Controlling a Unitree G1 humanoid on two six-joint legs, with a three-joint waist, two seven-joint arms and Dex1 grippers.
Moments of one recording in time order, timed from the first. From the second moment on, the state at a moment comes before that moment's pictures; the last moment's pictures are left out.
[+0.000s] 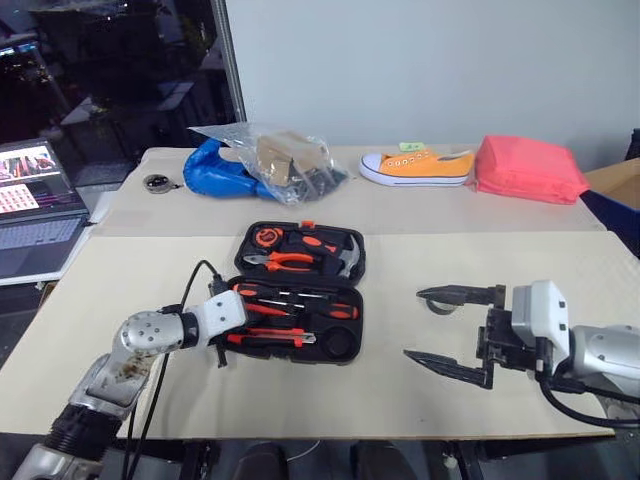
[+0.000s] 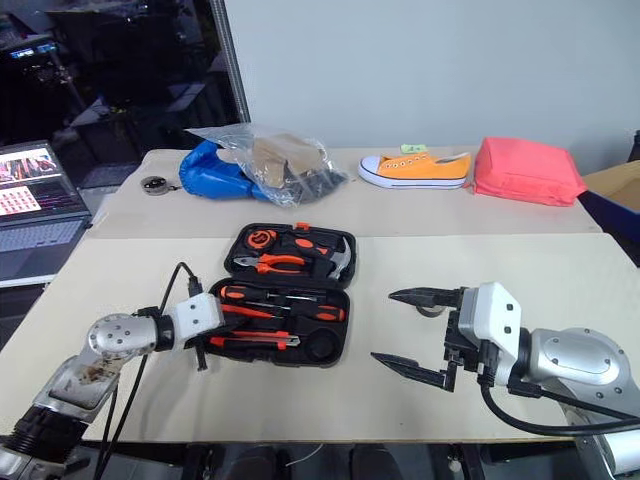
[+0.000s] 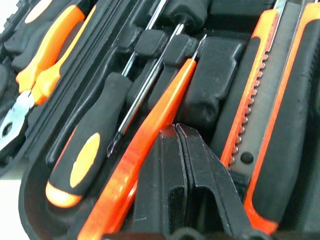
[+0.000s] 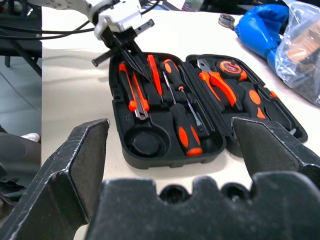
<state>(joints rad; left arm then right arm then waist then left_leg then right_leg) -0.13 0.75 -0.08 -0.03 -0.14 0.03 -0.93 0.12 -0.83 -0.28 -0.67 0.60 0.35 1.02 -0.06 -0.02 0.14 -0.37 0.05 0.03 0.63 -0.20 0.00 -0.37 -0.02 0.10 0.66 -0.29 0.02</state>
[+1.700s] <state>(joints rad) -0.43 0.79 0.04 -0.61 -0.98 0.93 -0.77 -0.34 -0.96 0.15 -0.26 0.26 0.92 0.73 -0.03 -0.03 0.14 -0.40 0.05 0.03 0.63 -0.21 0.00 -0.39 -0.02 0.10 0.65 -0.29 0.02</state>
